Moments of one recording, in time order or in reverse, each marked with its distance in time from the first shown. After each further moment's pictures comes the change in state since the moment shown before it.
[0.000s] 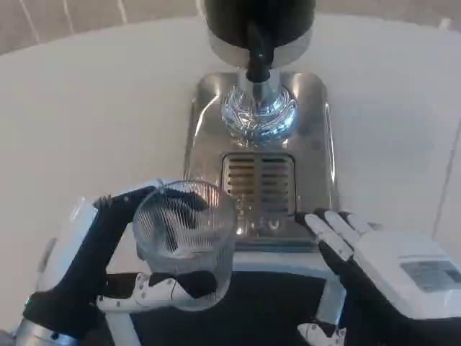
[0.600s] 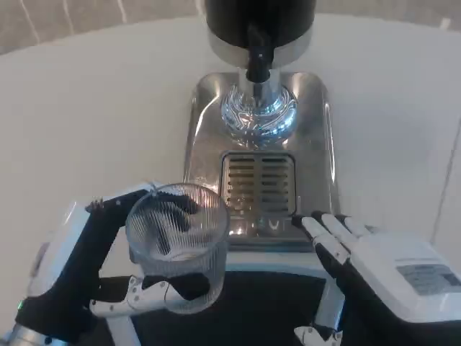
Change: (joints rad) left arm 0.021 0.000 0.019 -0.006 0.001 0.000 0.000; right arm 0.015 0.027 0.014 0.000 -0.017 -0.018 0.000
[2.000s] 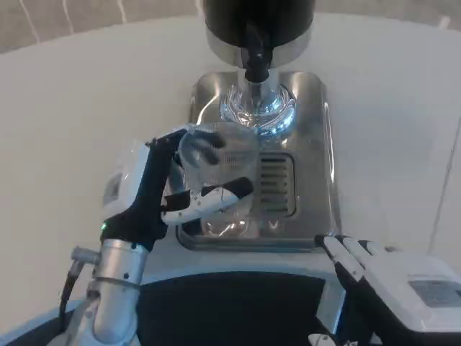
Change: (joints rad) left arm -0.626 -0.105 -0.181 0.818 0.269 -0.007 0.466; right arm 0.030 0.147 -0.050 -0.033 -0.141 -0.068 0.171
